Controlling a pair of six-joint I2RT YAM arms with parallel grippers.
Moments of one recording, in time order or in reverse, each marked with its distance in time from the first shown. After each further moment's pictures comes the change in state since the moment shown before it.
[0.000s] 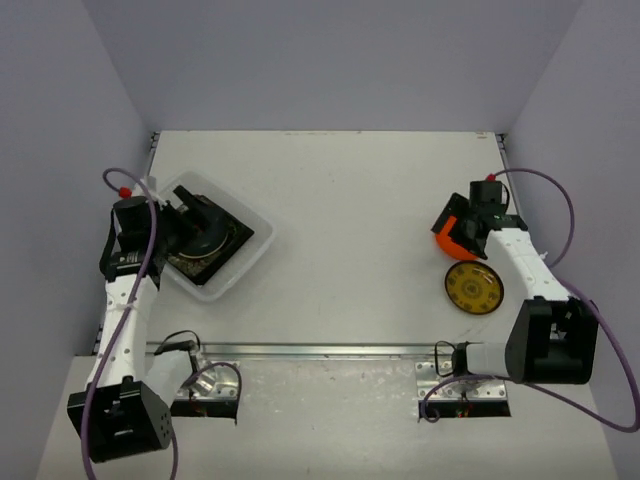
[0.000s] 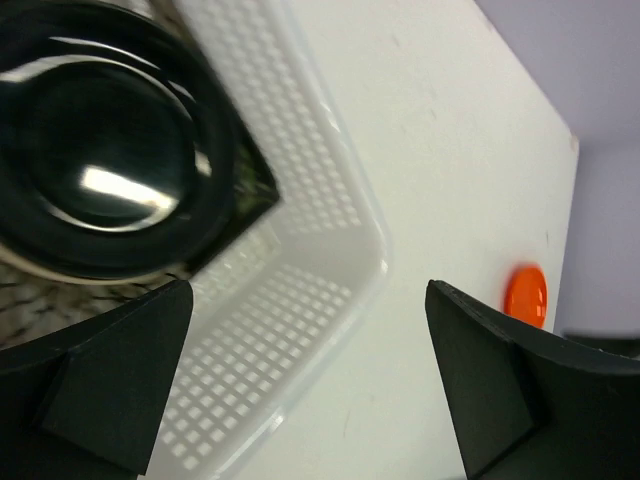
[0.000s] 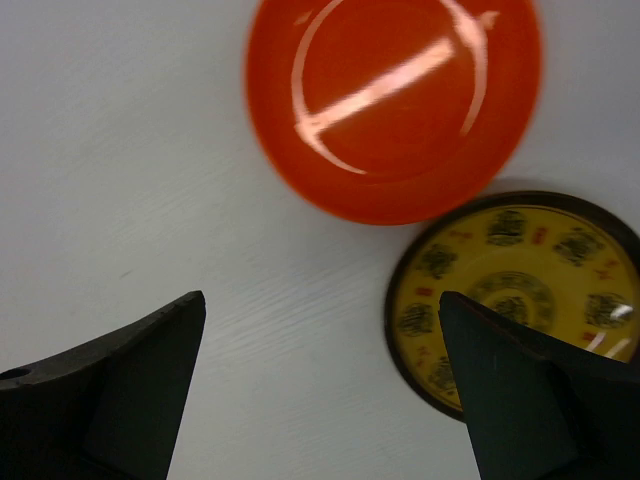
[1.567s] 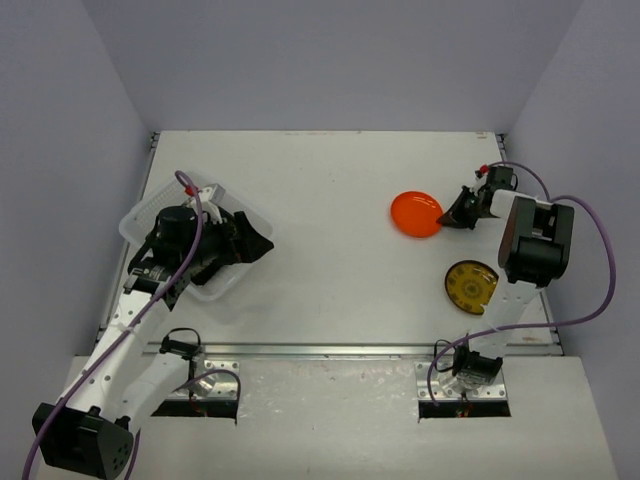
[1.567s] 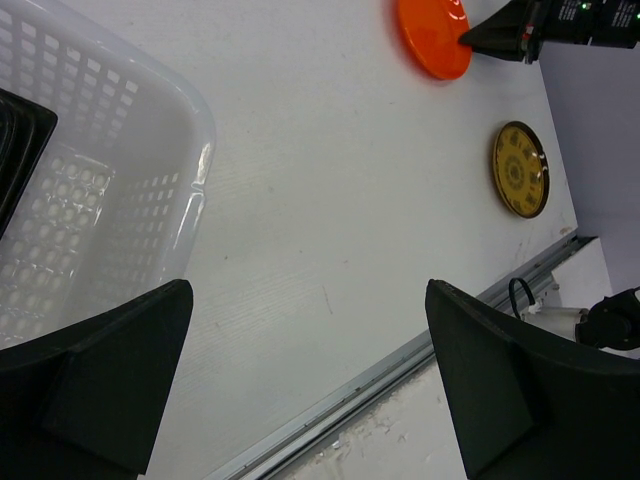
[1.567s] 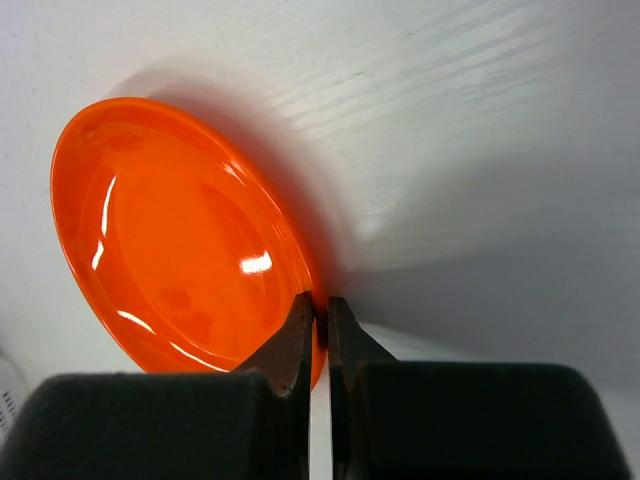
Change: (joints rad) left arm -0.458 -0.112 -0.040 -0.018 0.066 0.186; right arm -0.258 0.727 0.346 0.246 -0.532 -0.181
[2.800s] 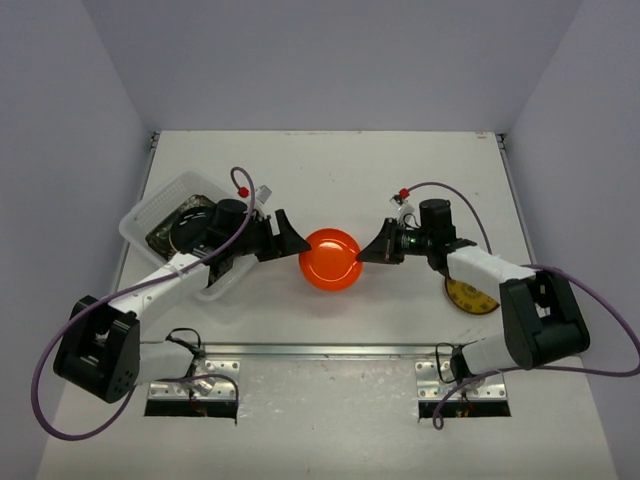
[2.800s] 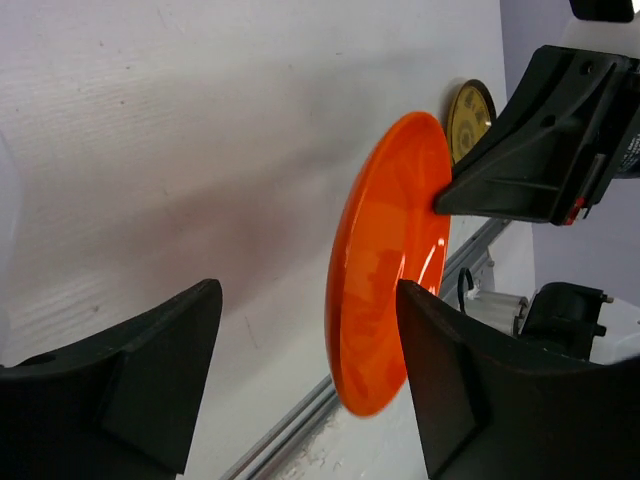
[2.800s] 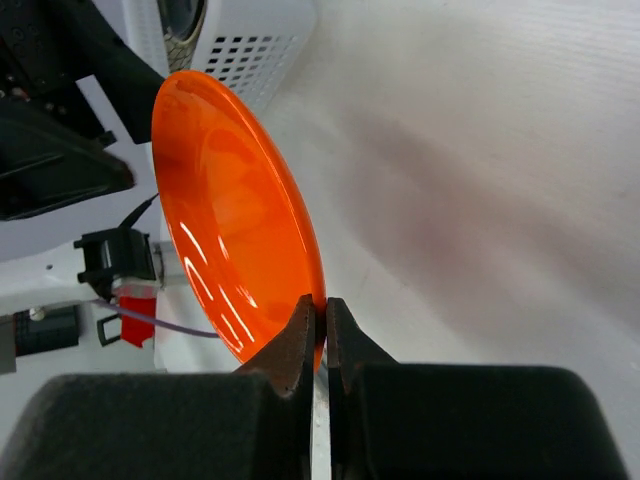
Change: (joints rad) left arm -0.207 0.423 -0.048 0.413 0.029 -0.245; right arm 0.526 -0.598 -0.602 0.427 -0.389 0.303
